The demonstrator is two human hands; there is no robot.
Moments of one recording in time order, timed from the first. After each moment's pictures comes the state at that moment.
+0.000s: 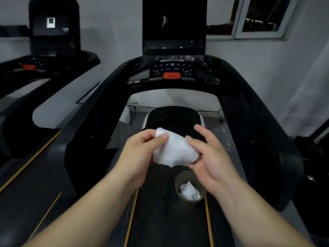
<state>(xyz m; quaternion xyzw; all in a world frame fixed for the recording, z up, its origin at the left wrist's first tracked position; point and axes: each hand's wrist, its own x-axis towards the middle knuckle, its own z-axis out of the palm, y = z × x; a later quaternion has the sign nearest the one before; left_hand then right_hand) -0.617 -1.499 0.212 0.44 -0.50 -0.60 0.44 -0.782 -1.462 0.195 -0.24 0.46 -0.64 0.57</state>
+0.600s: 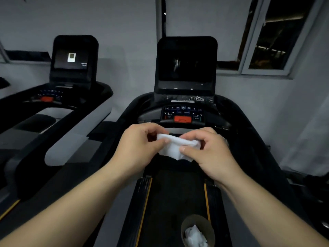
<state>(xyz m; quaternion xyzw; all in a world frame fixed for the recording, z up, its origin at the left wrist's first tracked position) -0.584 -1.655 0.396 0.45 -0.73 -0.29 0.42 -0.779 -1.616 0.379 -0.61 0.55 -0.50 0.29</state>
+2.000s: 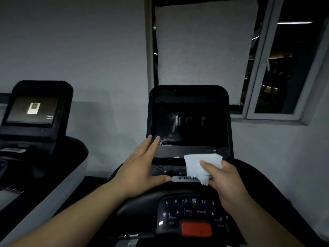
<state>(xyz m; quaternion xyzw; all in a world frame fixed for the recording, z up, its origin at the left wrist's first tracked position) -0.643 -2.199 0.436 0.42 -0.87 -0.08 0.23 -0.881 -2.124 0.416 -0.36 0.53 -0.65 0.40</state>
